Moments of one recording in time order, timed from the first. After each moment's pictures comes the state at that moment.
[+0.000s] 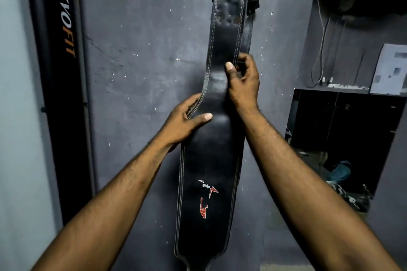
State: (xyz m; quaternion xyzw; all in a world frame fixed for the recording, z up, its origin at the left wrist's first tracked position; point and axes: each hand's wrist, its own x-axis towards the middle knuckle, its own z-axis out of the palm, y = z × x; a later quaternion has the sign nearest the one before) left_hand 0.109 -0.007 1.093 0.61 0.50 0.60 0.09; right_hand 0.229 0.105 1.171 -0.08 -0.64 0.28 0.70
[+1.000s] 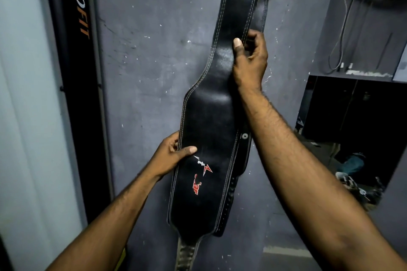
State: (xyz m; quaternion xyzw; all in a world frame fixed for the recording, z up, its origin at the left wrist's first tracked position) left_hand 0.090 -0.047 0.969 0.51 0.54 0.64 0.19; right_hand 0.216 0.086 1.175 -0.05 -0.60 0.31 0.74
